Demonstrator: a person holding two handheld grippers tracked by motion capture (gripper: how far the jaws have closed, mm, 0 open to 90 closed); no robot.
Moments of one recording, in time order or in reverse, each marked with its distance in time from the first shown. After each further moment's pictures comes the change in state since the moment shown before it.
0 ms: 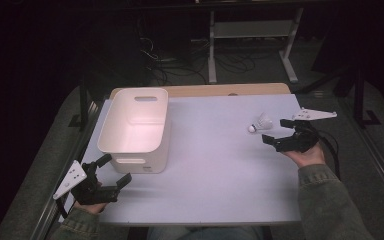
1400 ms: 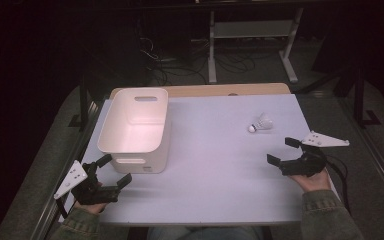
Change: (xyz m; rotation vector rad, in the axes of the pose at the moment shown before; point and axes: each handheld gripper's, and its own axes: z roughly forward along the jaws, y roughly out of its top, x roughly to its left) left arm 0.000 -0.001 0.000 0.012 0.001 0.005; right arm 0.027 -0.049 -0.029 -0.084 0.017 0.018
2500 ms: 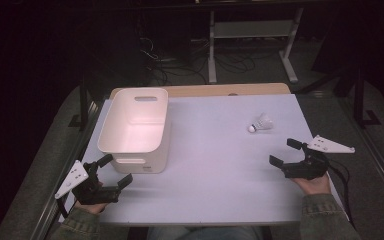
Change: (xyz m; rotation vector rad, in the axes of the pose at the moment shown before) left arm 0.000 0.000 0.001 0.014 -0.009 0.009; right arm -0.003 -0.015 -0.005 -0.099 0.014 0.014
